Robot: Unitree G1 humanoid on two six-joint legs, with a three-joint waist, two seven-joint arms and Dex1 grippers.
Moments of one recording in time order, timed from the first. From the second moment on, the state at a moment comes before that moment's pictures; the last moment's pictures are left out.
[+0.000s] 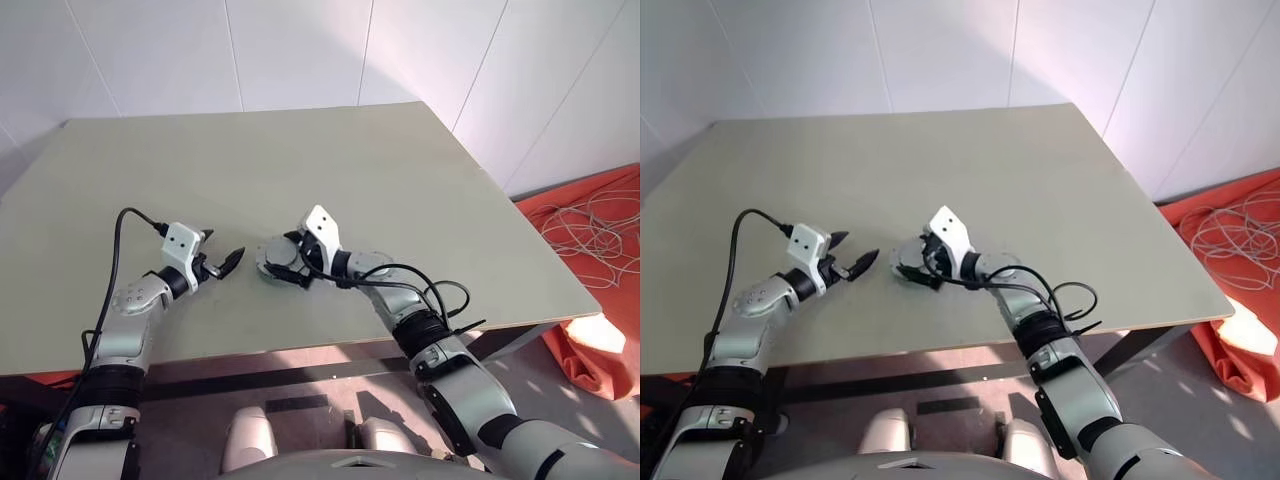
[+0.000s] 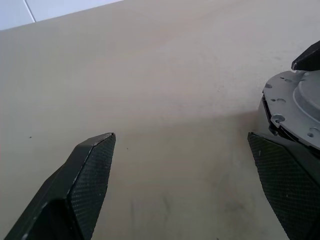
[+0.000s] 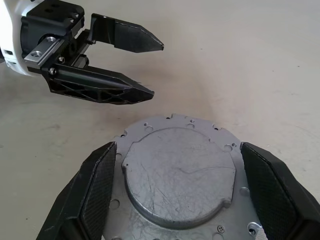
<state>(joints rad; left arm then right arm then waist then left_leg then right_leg) -0.24 0.43 0.12 0.26 -0.21 0.08 -0.66 -0.62 -0.05 0.28 0.60 0.08 0.02 0.78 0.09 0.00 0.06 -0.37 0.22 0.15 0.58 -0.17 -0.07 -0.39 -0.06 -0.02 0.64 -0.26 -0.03</state>
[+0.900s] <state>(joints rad) -0.19 0.50 0.13 0.19 -0.31 0.20 -0.80 -0.62 -0.06 0.28 0.59 0.06 0.00 0.83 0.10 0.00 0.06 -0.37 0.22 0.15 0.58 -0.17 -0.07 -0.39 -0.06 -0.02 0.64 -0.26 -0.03</state>
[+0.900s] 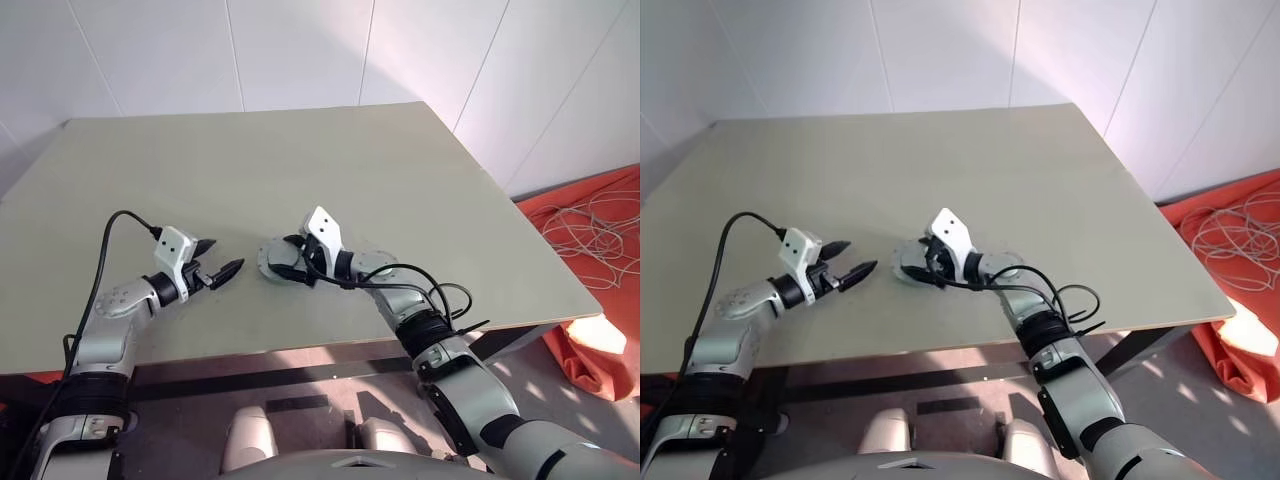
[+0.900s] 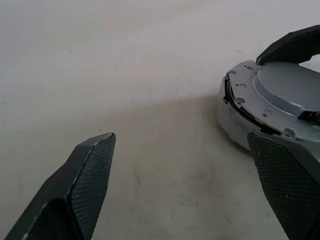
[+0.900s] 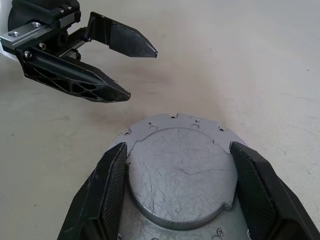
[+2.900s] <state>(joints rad) -0.27 0.38 0.10 0.12 -0.32 0.28 -0.68 -0.68 -0.08 0.32 0.68 -0.01 0.01 0.78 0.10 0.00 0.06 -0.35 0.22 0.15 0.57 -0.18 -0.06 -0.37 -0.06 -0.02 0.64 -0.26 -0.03</state>
